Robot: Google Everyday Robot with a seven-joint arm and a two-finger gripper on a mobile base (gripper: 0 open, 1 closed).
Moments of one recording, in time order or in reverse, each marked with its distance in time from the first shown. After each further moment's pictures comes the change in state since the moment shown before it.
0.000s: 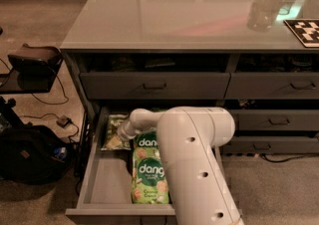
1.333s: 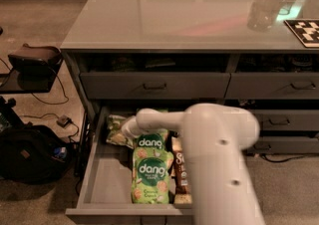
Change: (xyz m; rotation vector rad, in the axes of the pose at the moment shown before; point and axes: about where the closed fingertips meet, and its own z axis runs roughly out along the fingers) arm -0.019 0.000 -0.048 0.061 -0.090 -0.088
